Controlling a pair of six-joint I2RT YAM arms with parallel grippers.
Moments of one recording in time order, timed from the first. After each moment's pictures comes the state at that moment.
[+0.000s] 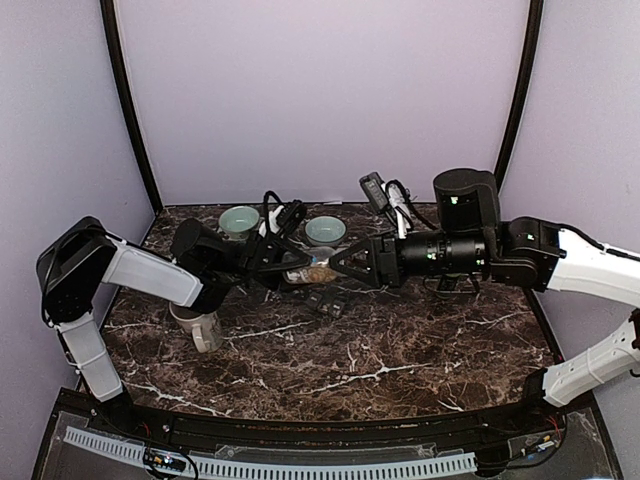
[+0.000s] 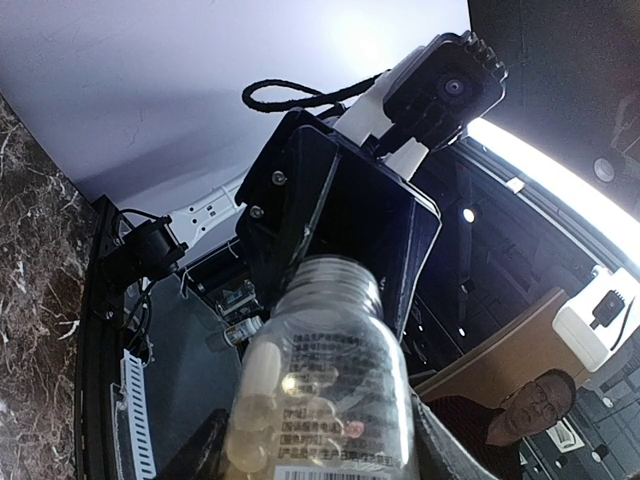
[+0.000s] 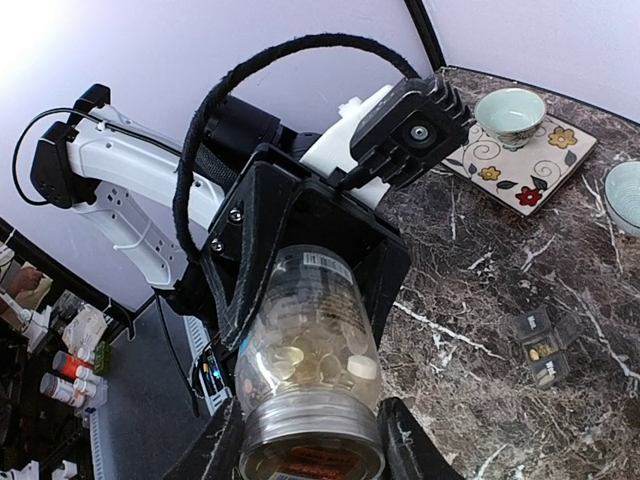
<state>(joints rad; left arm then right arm) -0.75 1.77 0.86 1.51 1.16 -1.67 1.09 1.23 1.15 -0.28 -0.19 0.46</state>
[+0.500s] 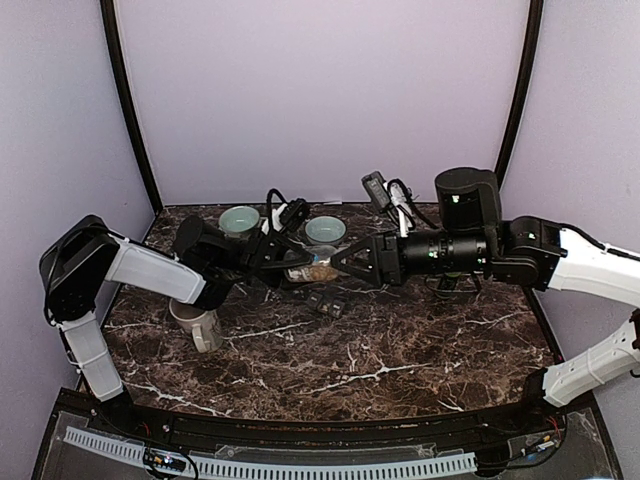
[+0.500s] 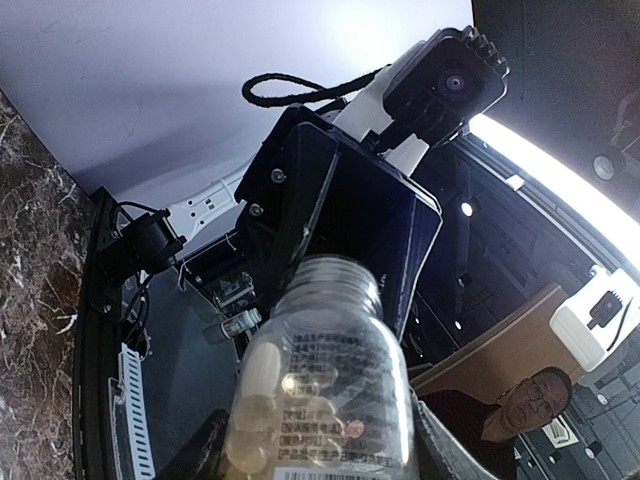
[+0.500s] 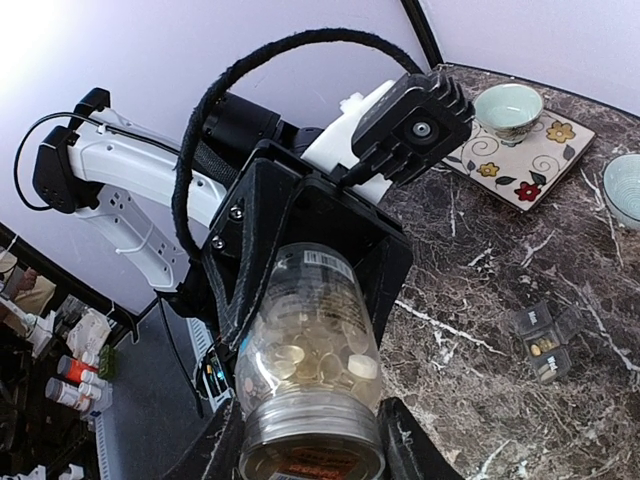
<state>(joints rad) -0.74 1.79 0.89 1.52 1.19 -1.69 1.08 1.22 1.15 -0.29 -0.19 0.48</state>
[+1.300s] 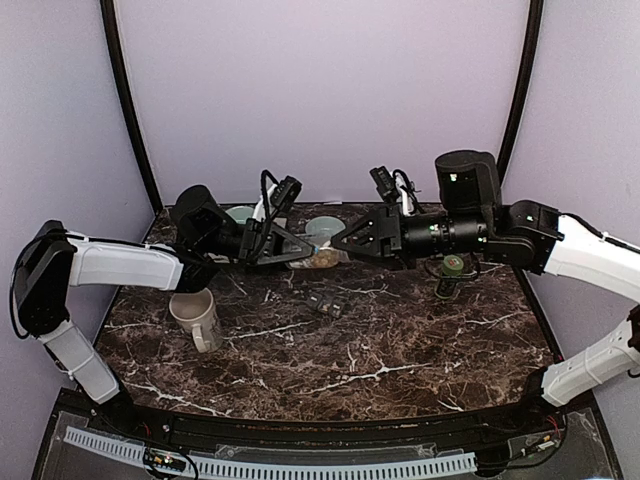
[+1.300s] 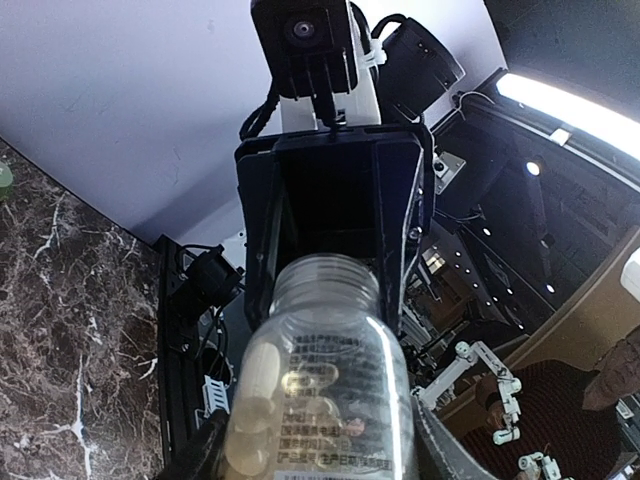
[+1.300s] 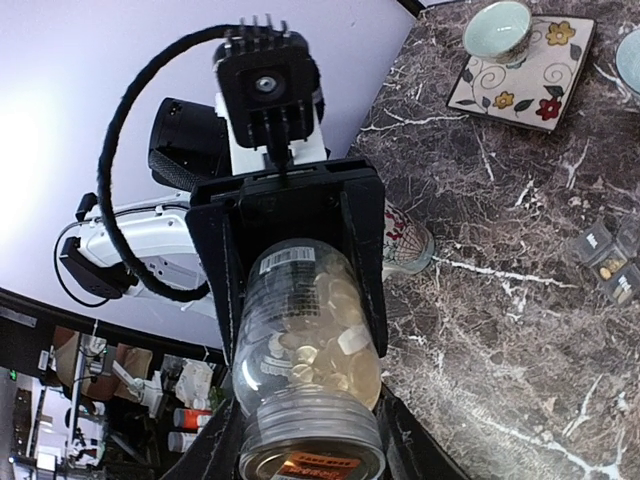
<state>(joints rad) -0.72 1.64 0.94 1.02 1.19 -1.16 1.01 1.27 1.22 -0.33 -0.32 0.85</state>
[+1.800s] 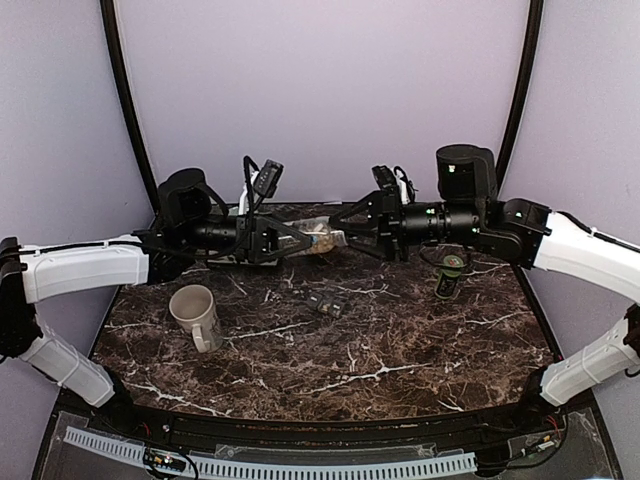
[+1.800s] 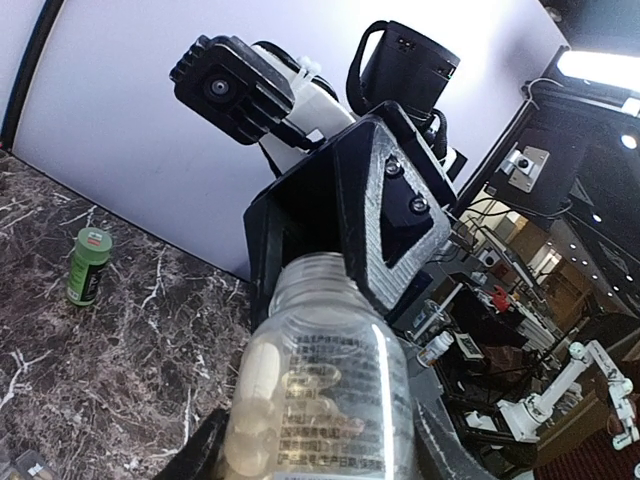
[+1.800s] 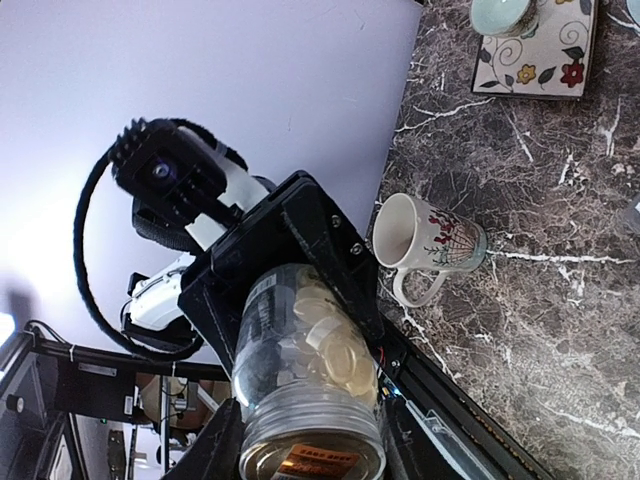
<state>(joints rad) -0.73 1.42 0.98 0.48 0.97 -0.63 0.94 1.30 1.22 -0.20 -0.44 1.11</state>
